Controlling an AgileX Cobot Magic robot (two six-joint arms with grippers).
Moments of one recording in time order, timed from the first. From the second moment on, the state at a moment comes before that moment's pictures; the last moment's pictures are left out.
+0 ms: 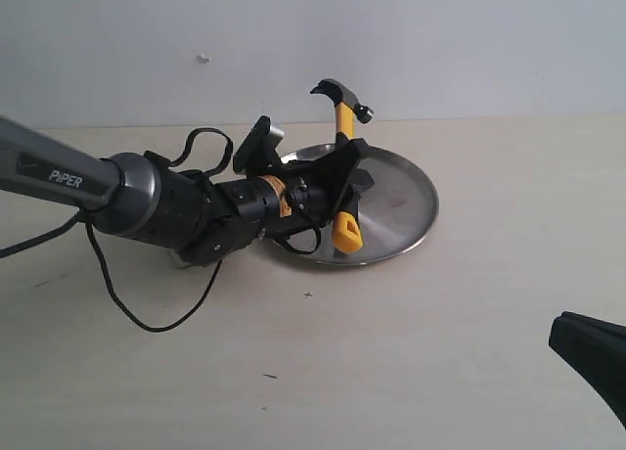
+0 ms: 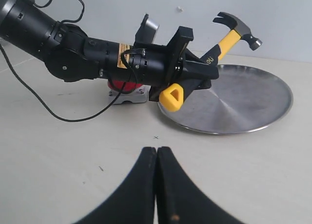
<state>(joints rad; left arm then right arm) -0.66 2.24 -1.27 0.37 -0.54 -1.38 0.24 0.42 0.00 1.74 0.44 -1.69</state>
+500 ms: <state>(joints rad) -0.65 2.27 -1.40 0.36 -0.34 -1.37 0.24 0.42 0.00 1.74 0.44 -1.69</state>
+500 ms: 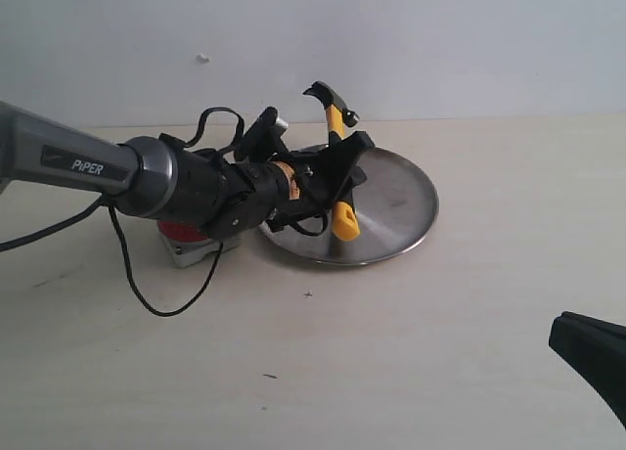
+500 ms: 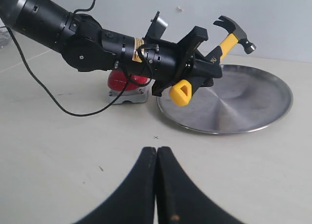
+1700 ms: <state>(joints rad) -0.63 2.40 -1.58 0.50 -0.25 -1.45 0.24 0.42 0.00 1.74 0.44 -1.69</state>
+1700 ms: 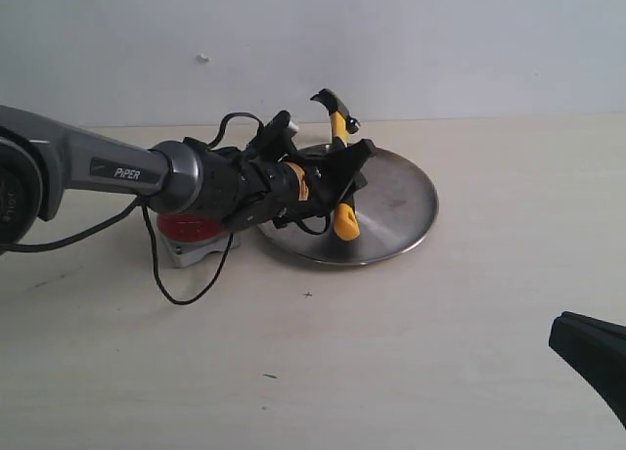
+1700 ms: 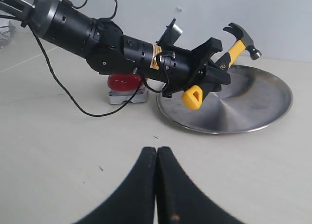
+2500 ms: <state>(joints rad) -0.63 2.42 -1.58 0.55 -0.26 -1.49 0.24 0.42 0.00 1.74 0.44 -1.69</state>
